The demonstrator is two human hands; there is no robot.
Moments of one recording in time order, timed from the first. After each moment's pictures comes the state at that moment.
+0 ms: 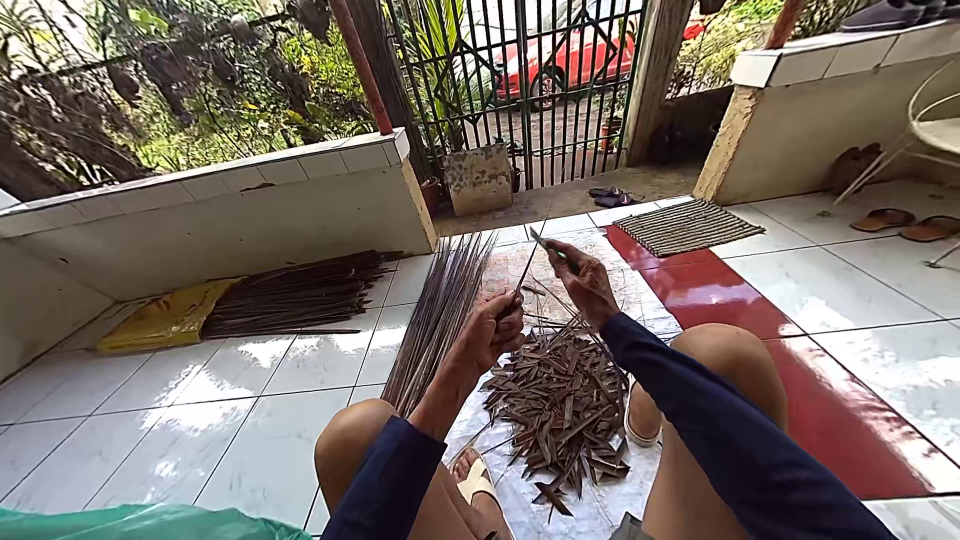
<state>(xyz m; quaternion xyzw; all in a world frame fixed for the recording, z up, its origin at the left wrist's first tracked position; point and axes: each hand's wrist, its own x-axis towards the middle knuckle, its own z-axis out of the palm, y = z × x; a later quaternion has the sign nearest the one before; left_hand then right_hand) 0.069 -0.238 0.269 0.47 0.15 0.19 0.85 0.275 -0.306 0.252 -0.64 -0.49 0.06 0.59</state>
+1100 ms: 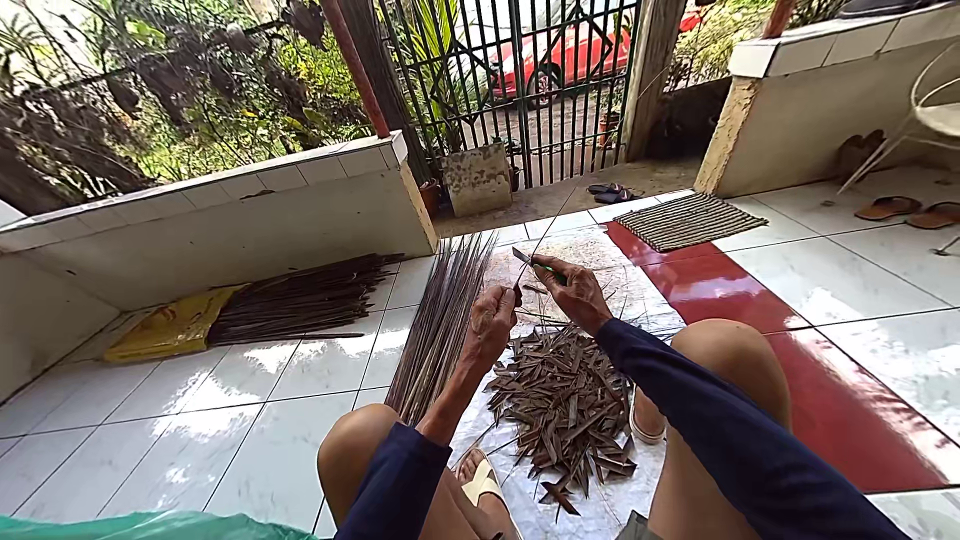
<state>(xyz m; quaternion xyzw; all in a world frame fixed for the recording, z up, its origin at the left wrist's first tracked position) 0.078 -0.231 0.253 0.76 0.24 0.32 0.51 0.259 -0.306 0.248 -0.71 -0.50 0.06 0.49</state>
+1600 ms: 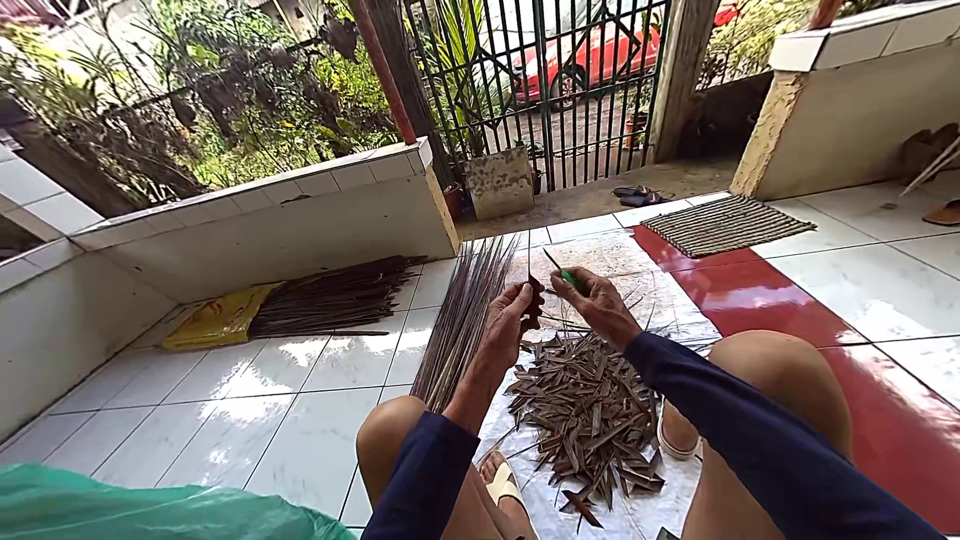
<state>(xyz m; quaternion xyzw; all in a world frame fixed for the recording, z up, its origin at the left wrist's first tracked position) 0.078 -0.222 0.258 0.53 0.26 0.34 0.73 0.246 -0.311 0.245 -0.62 -0.51 0.18 0.57</state>
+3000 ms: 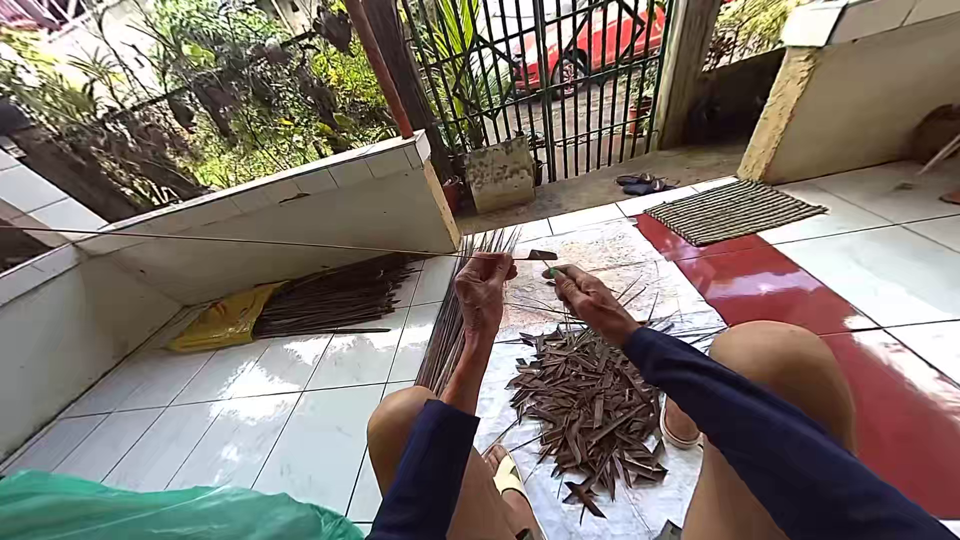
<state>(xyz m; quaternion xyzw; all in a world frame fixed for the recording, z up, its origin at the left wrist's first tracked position) 0.084 -0.194 0.276 0.67 0.19 0.54 0.46 0.248 -0.308 0.237 -0.60 -0.53 0.25 0.55</state>
